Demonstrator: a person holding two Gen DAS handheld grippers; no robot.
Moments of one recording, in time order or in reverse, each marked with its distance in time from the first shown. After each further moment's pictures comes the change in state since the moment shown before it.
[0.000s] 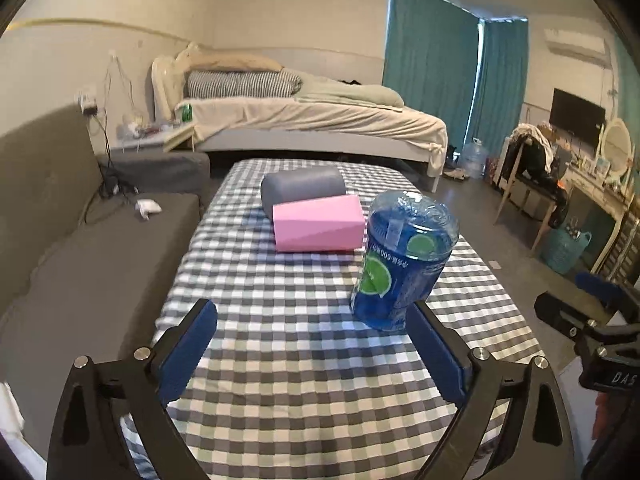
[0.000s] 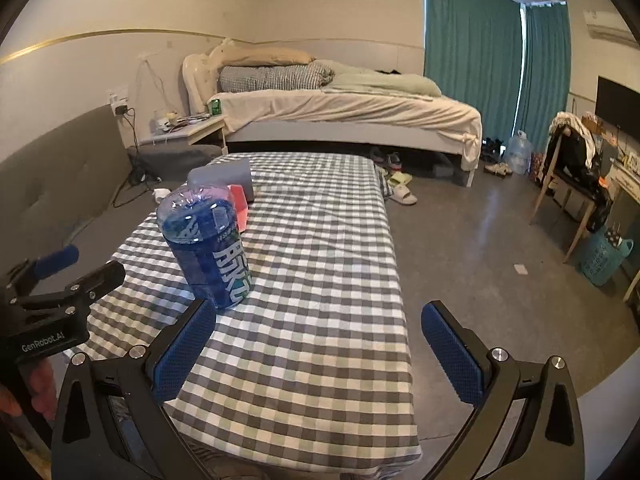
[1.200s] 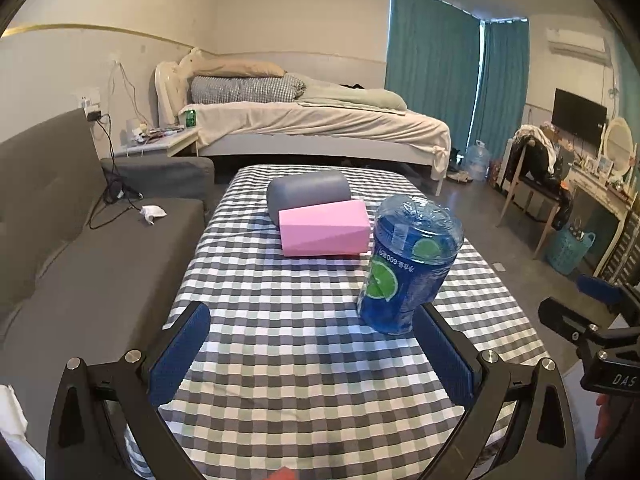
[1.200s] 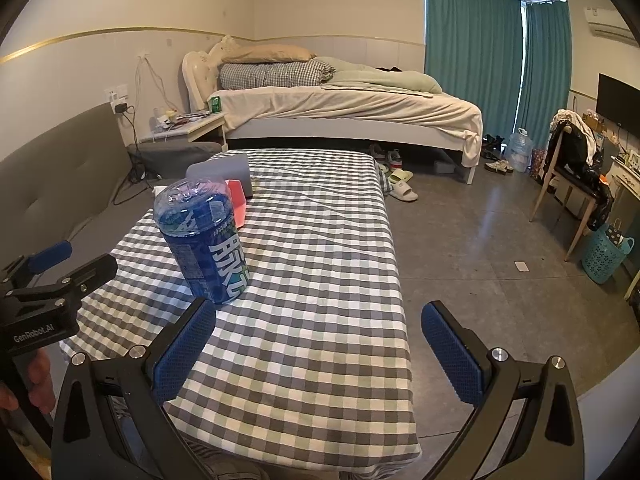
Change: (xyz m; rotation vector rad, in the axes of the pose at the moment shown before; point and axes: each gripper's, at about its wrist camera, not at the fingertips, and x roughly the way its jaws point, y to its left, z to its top) left arm -0.005 0.002 0.001 0.019 -0.029 0.033; right arm 0.002 -0.001 -0.004 -0.002 0.003 0.002
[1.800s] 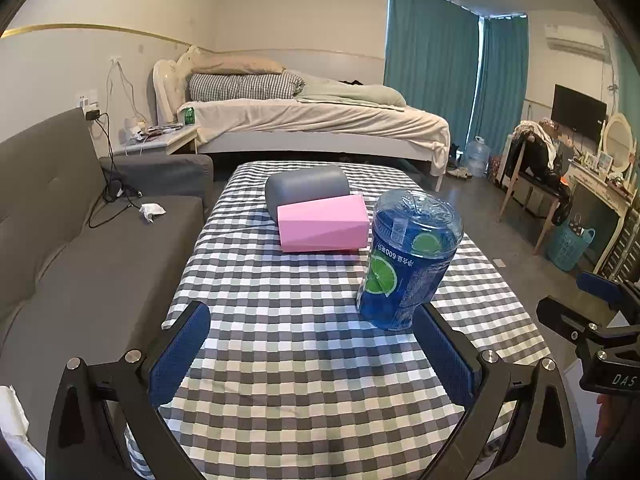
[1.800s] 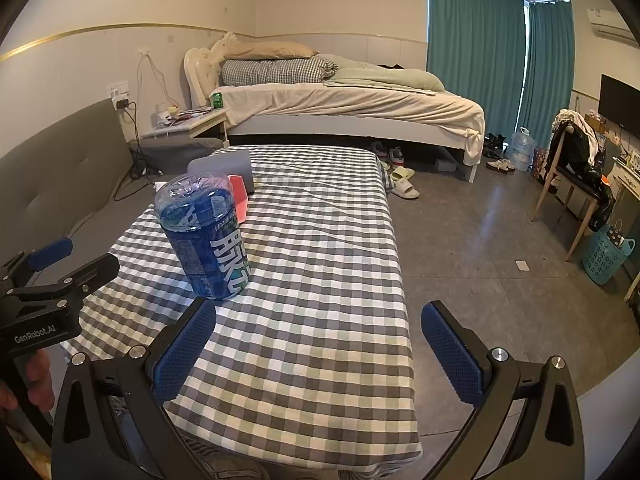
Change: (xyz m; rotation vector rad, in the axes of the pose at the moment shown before) left arm 0.002 -0.001 -0.001 0.004 0.016 -0.008; right arm 0.002 0.001 -0.002 -0.004 0.010 0.006
